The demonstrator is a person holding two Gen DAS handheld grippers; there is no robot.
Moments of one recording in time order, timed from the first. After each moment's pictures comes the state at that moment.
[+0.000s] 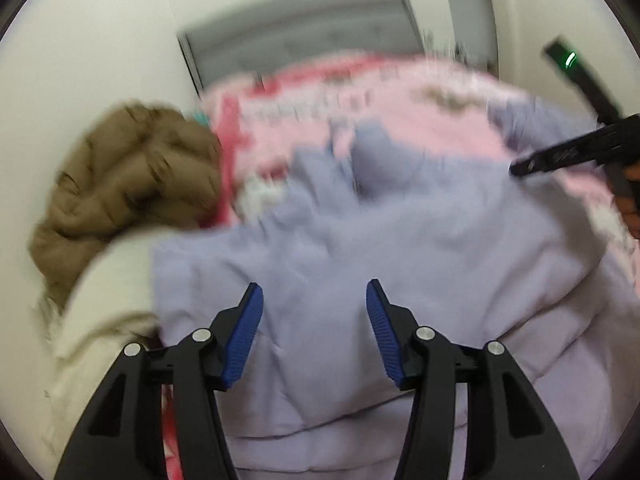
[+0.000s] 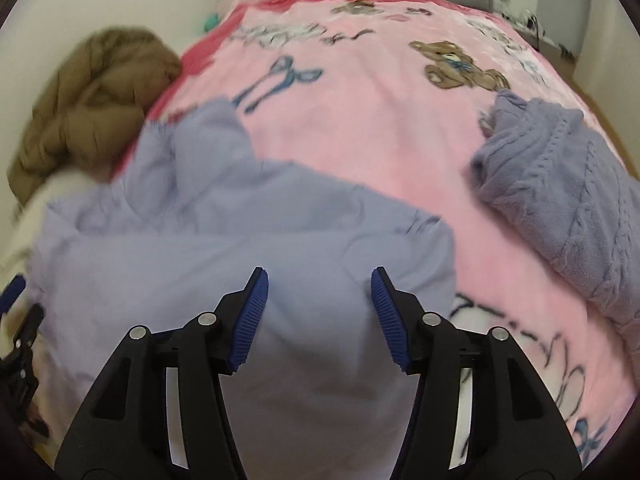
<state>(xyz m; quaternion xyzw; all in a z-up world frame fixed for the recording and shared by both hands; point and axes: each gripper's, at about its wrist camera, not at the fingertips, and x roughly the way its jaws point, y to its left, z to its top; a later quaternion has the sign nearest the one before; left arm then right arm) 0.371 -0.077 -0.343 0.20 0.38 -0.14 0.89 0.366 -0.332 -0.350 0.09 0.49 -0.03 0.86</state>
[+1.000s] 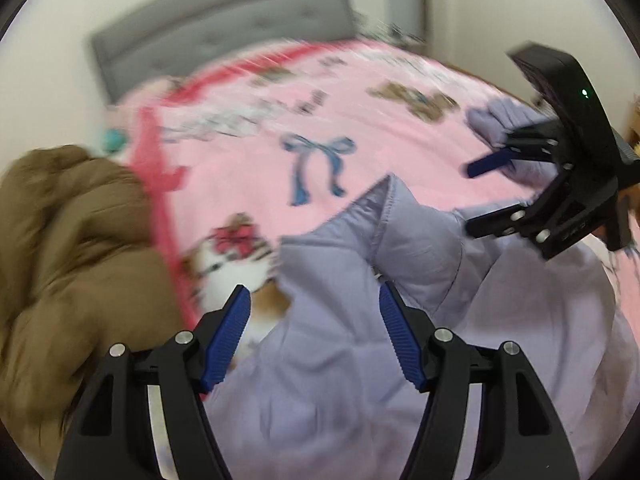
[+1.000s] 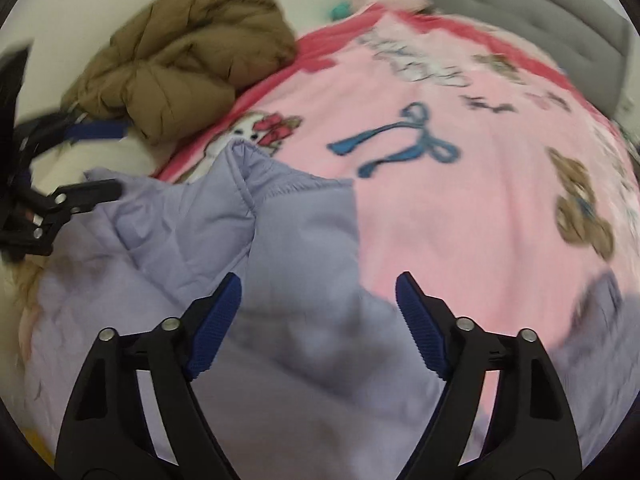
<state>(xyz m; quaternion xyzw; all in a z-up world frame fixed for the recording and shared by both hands) 0.566 -0.095 -0.314 0.23 0.42 -0.31 0.82 0.519 -0.278 -0.332 -0.05 0.49 0.19 0.85</state>
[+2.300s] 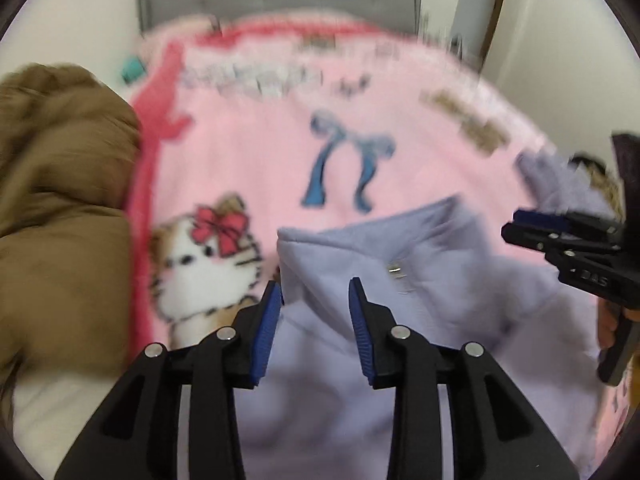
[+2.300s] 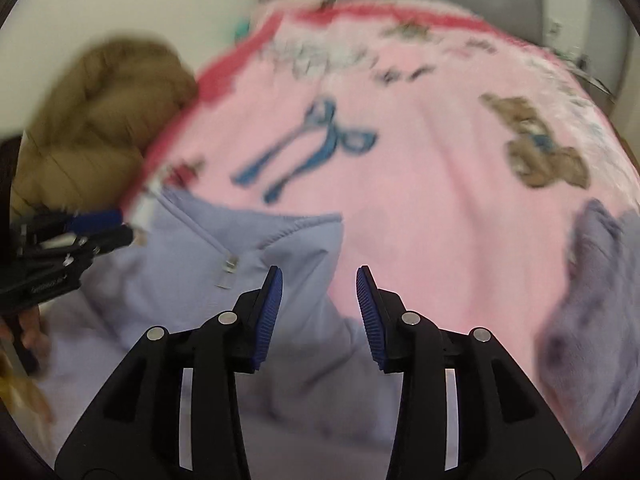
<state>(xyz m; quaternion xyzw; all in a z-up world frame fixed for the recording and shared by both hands) 0.592 -0.108 -0.325 0.09 0.45 -0.24 0.86 0.502 -0.342 -0.324 0.11 0.45 0.03 0.89</state>
